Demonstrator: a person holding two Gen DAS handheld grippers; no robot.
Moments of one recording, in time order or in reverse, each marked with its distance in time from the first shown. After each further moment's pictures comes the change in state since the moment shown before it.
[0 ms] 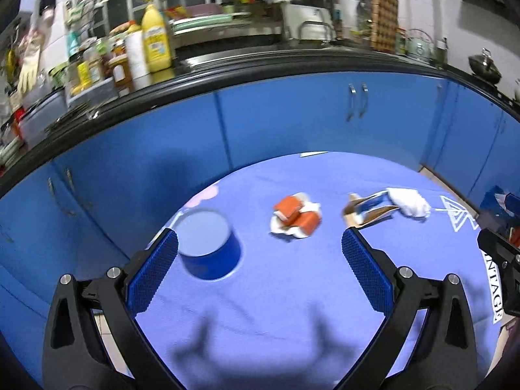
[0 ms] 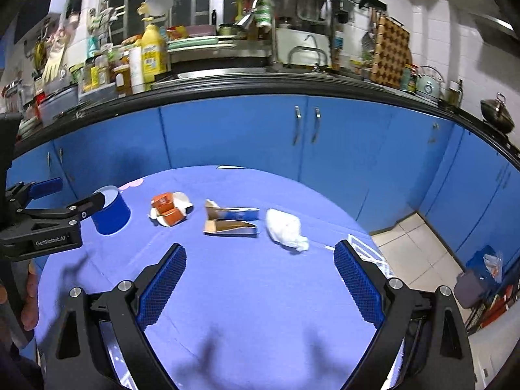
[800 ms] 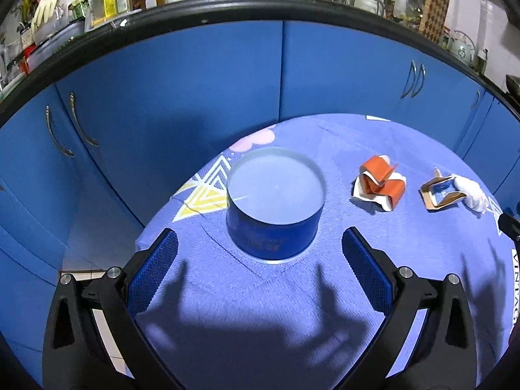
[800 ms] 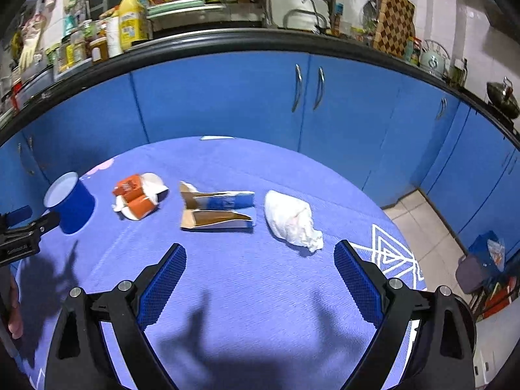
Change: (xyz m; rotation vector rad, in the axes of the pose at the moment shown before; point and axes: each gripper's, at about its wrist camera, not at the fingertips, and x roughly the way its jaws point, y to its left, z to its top) left arm 0.079 0.070 -0.034 -0.146 0.163 0.029; right arm 0.088 -0.008 -0.002 0.039 0.136 -0.039
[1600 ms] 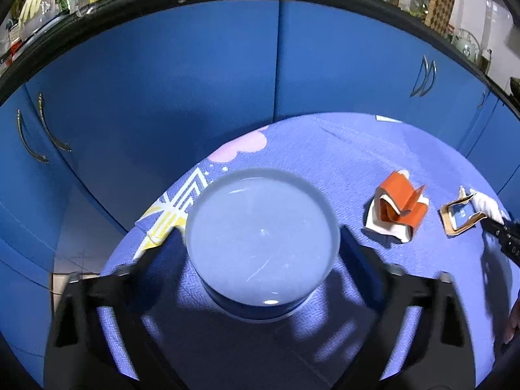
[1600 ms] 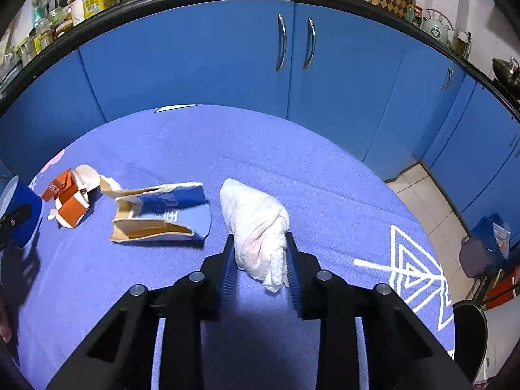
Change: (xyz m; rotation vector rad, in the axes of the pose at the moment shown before) left arm 0.046 -0.009 0.020 -0.015 0.018 -0.026; right arm 0.080 -0.031 0.011 0.029 0.138 -0.014
